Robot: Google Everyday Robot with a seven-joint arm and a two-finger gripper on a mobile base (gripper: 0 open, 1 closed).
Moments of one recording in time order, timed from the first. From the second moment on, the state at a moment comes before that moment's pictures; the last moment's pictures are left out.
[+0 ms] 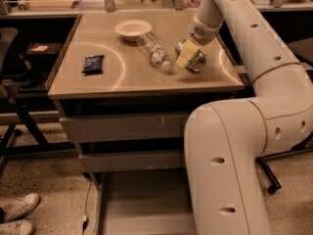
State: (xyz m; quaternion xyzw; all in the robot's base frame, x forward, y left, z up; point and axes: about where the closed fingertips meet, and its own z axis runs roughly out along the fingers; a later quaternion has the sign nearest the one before) arm 0.761 -0.140 0.828 -0.45 0.88 0.07 0.14
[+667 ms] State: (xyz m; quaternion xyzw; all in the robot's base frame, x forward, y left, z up) arm 0.761 -0.140 0.827 -0.45 0.88 0.07 0.14
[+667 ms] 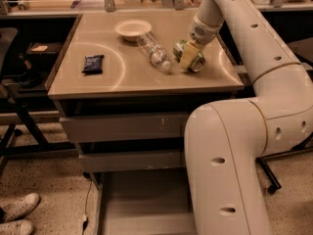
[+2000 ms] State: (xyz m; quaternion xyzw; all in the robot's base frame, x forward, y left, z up) arm 0.745 -0.170 0.848 -0.43 0.89 0.06 0.16
